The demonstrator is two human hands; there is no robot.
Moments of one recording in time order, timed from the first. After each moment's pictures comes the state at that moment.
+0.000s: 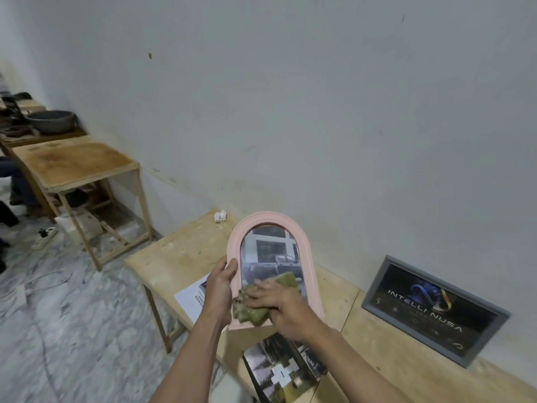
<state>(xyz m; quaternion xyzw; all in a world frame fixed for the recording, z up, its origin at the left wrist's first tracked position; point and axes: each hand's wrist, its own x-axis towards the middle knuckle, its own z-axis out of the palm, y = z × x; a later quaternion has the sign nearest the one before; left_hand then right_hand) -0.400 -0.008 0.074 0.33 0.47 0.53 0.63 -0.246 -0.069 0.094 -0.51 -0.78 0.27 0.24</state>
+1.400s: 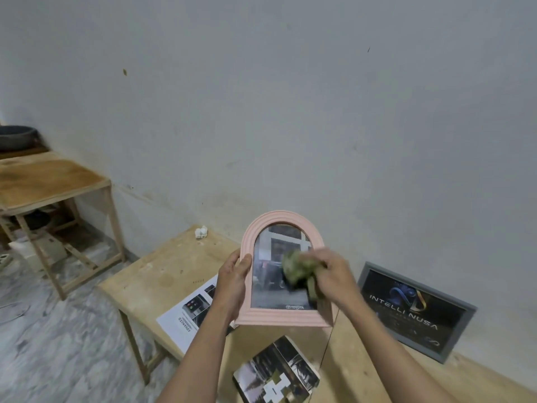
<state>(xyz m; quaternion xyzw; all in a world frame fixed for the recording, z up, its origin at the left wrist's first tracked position) -0.371 0.006 0.114 0.46 0.44 0.49 0.60 -0.180 -0.060 0.169 -0.70 -0.55 0.19 0.41</state>
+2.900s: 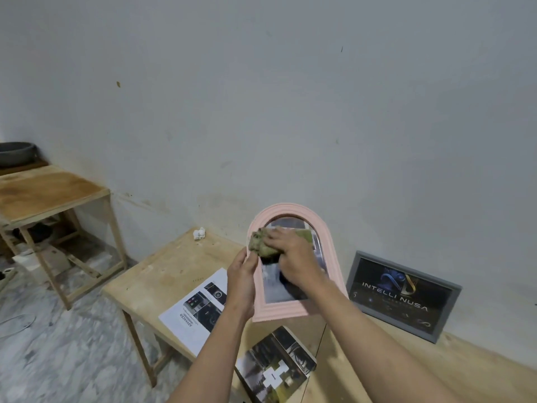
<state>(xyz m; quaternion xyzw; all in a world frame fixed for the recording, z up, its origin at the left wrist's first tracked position) -0.339 -0.038 0.121 0.42 0.39 0.54 0.62 -0.216 -0.056 0.172 -0.60 -0.72 0.03 0.35</state>
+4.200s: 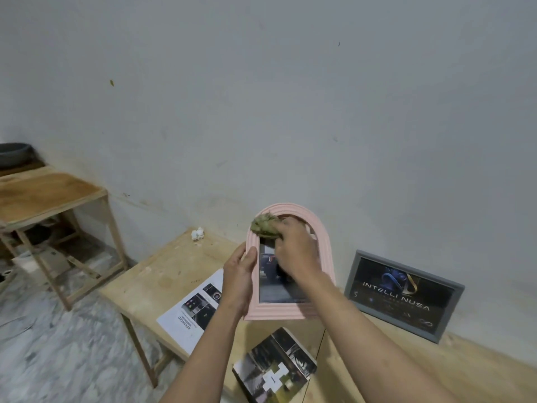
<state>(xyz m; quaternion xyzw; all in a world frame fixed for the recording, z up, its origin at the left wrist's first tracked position) -0.340 -0.026 0.128 0.47 0.40 0.52 0.59 -0.215 -0.041 0.191 -0.67 -0.65 0.02 0.36</state>
